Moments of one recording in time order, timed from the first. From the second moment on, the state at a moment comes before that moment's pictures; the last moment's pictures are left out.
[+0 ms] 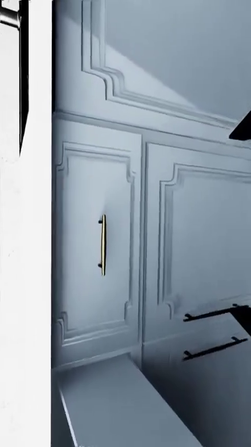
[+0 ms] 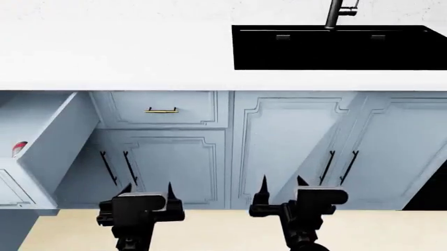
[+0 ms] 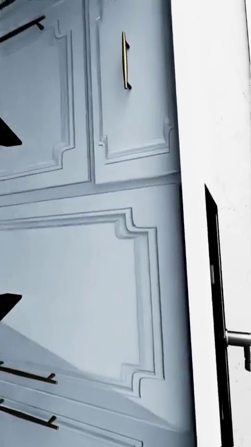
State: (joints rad) left arm -0.19 -0.31 0.40 -0.16 -0.40 0.00 -0.36; right arm 0.26 0.29 -0.49 0.21 0.46 -0.06 0.35
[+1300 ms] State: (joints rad) left arm -0.11 -0.08 0.04 -0.13 -0.13 -0.11 -0.06; right arm 0.19 0.07 -0.14 0.21 0.16 0.09 0.06
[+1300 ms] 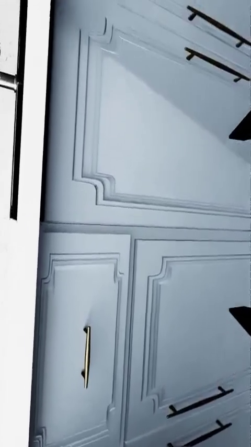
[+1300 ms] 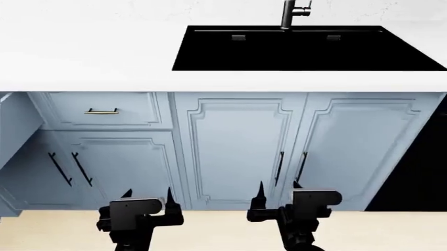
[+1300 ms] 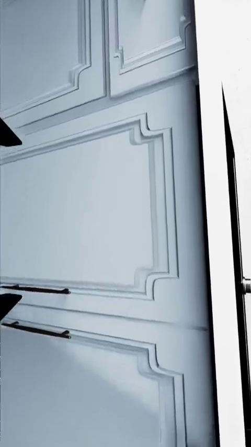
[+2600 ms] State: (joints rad) left arm -0.11 -0.13 0.11 -0.13 -0.19 -0.11 -0.12; right arm 0.20 0.11 -0.20 0.22 0.25 0.09 0.10
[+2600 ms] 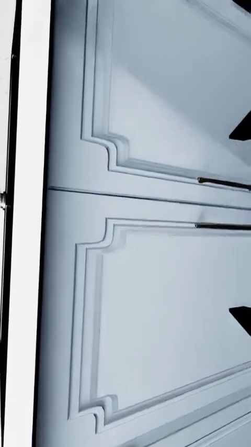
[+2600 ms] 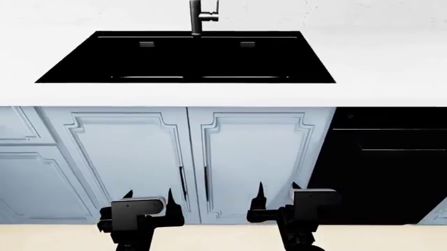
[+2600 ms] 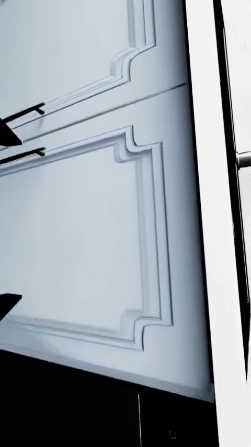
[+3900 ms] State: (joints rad) left arm -0.82 -1.10 -0.26 0.63 -1.03 -1.45 -0.02; right arm 1.31 0.56 -0.27 -0.46 0.27 1.27 -0.26
